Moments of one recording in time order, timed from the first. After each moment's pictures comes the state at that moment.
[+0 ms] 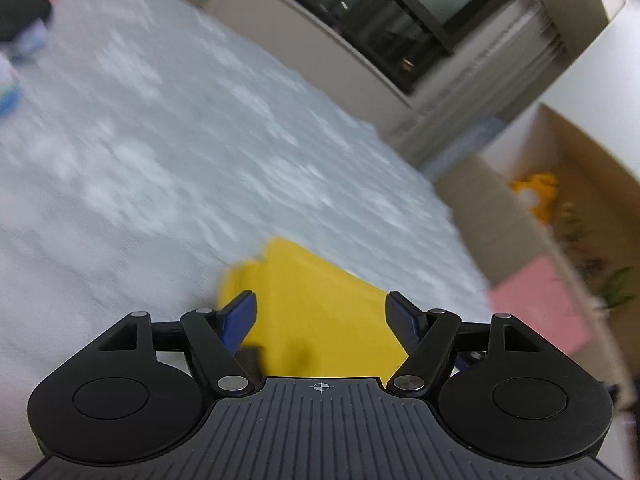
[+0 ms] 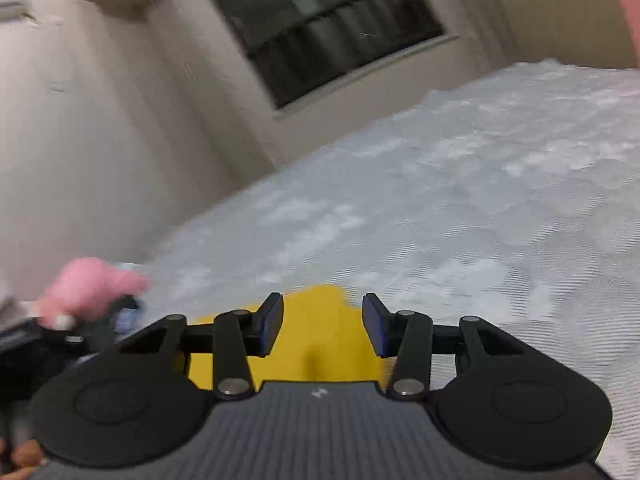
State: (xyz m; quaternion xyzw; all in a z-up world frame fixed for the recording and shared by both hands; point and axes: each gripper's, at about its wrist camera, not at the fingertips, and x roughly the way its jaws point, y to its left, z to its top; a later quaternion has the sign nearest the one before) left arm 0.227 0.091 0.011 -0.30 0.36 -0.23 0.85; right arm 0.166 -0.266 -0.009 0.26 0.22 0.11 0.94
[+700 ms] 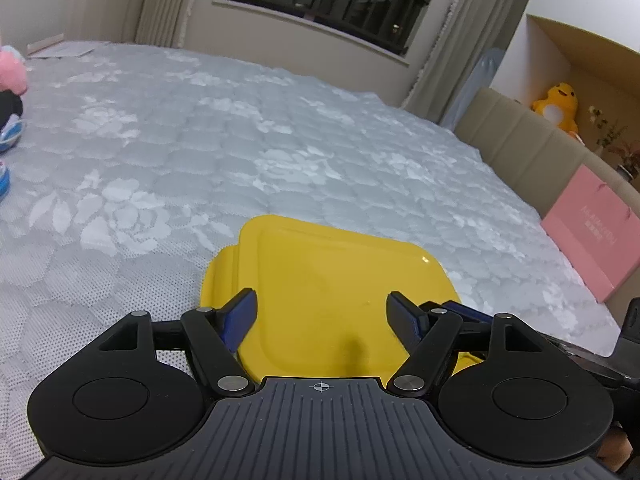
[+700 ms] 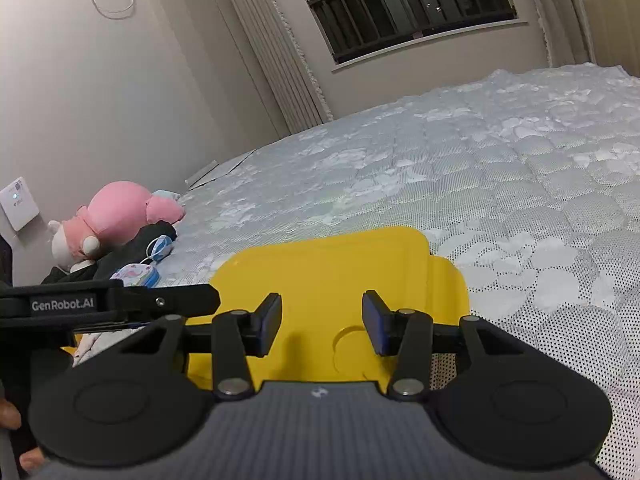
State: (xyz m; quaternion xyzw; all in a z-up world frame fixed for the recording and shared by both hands) left arm 0.208 0.027 0.017 -0.11 0.35 -0.18 0.91; right arm 0.168 -0.222 -0.013 0.17 0.27 0.16 0.93
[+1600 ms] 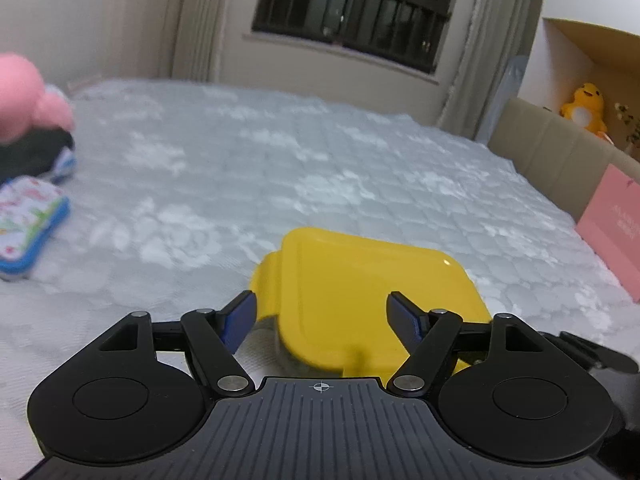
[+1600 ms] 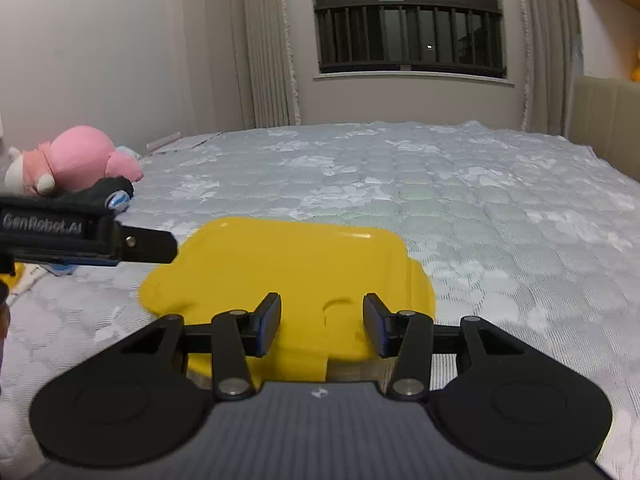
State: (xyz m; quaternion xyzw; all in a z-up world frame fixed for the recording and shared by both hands) left arm 0.152 0.022 0.034 -0.06 0.30 -0.11 0.95; right arm 0.123 -0.185 -0.004 0.05 0.26 0.09 0.96
